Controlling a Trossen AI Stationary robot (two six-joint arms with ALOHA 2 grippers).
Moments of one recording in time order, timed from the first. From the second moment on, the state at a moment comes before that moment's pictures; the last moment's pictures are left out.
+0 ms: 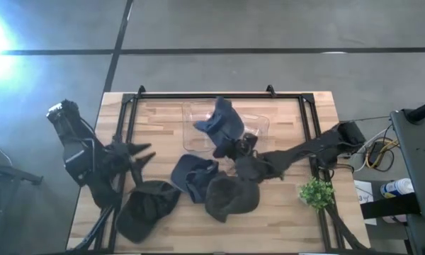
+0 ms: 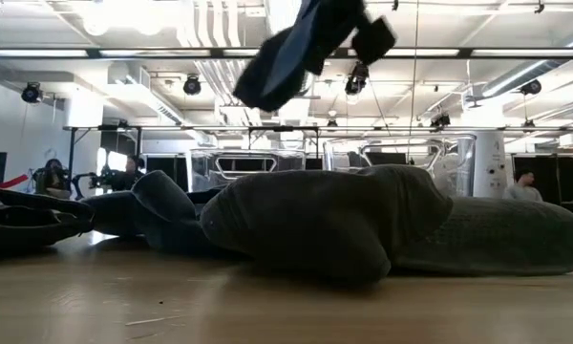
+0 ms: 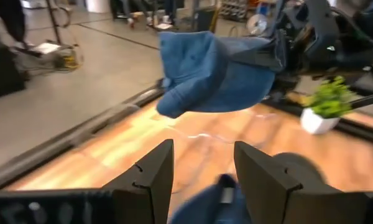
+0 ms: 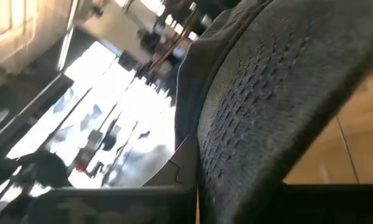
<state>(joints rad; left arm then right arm) -0.93 1.00 1.11 -1.35 -1.29 -1.40 0.27 1.73 1.24 0.20 1.26 1.20</state>
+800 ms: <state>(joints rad) -0.92 0.72 1.07 -1.57 -1.22 -1.33 0.04 2.33 1.98 -0.47 0.98 1.55</state>
